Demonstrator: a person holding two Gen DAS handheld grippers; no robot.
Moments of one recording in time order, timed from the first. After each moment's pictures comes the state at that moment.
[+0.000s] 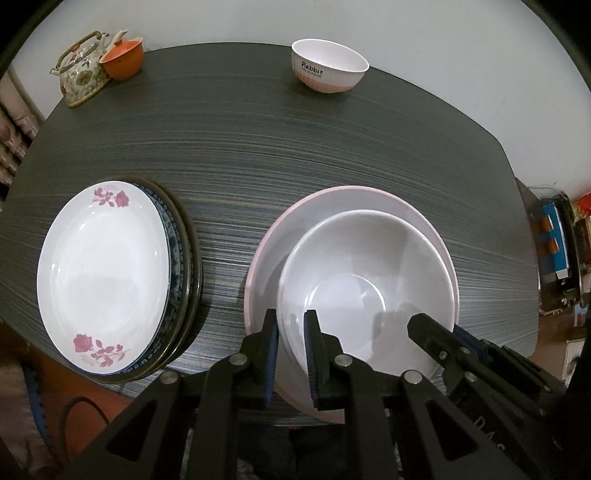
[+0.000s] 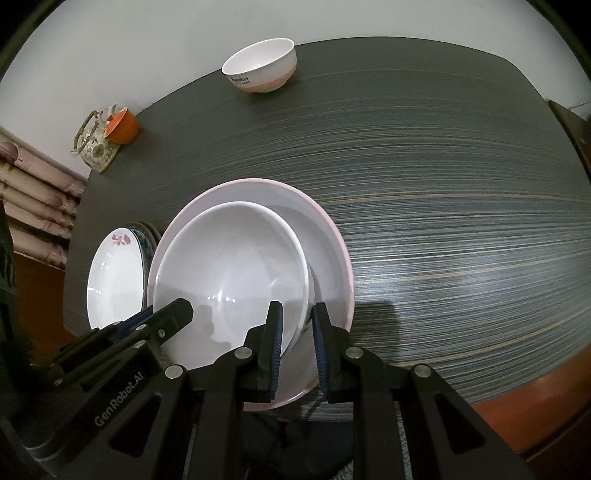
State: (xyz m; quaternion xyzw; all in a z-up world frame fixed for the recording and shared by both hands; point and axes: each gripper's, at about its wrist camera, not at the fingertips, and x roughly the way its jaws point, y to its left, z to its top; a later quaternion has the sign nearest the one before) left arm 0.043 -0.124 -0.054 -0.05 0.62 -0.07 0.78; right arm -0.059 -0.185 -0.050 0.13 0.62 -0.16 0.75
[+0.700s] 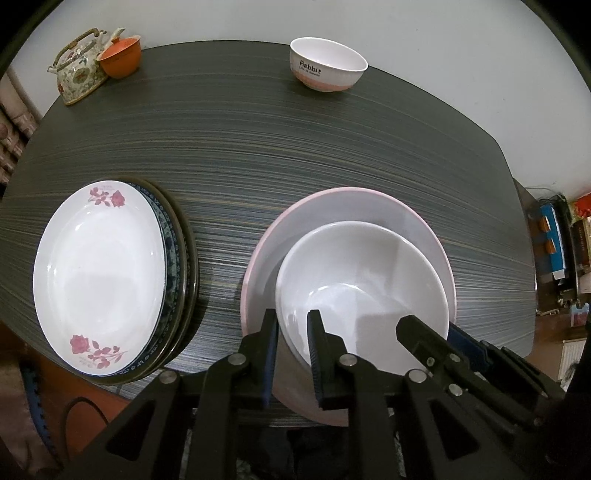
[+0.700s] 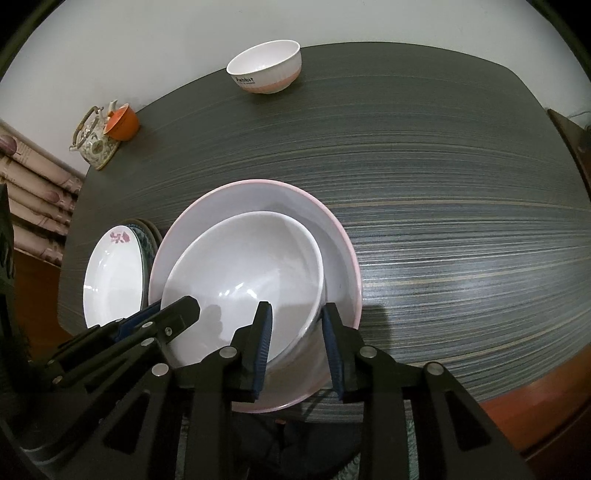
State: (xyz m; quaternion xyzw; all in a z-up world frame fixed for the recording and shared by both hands) left arm 0.046 -0.121 -0.056 -0.06 0.63 -0.07 0.78; right arm -0.055 -0.182 -0.050 0.12 0.62 -0.16 0.75
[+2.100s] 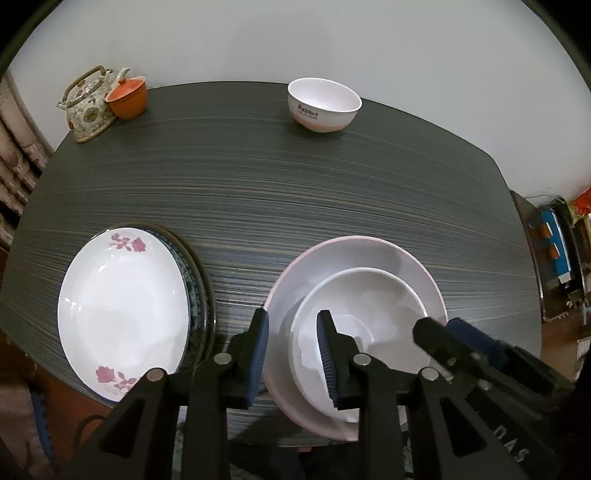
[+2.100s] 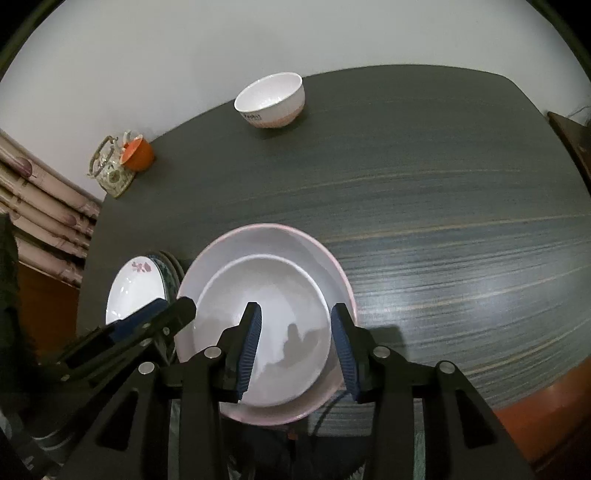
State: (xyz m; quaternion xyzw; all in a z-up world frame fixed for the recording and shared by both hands) left arm 0.050 -0.117 -0.035 -0.03 0.57 -0.06 0.82; right arm -0.057 -0.196 -0.016 0.14 0.58 -0.15 0.79
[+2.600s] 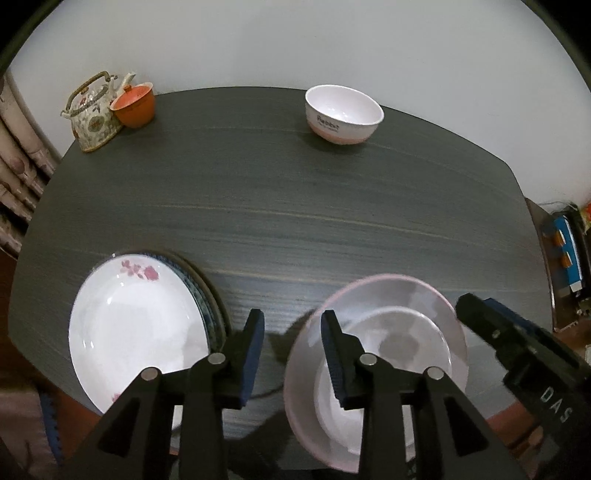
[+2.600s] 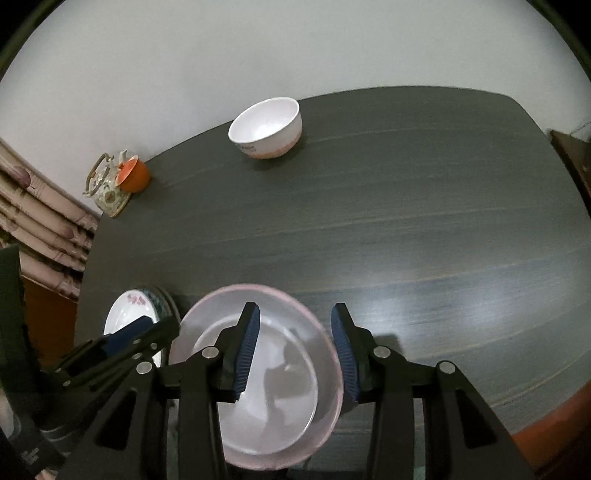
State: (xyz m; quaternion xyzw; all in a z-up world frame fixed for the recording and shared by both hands) left arm 0.081 -0.107 -0.034 -0.01 0.57 -0.04 0.82; right arm -0.029 -0.214 -0.006 0.13 0.56 -0.16 0.80
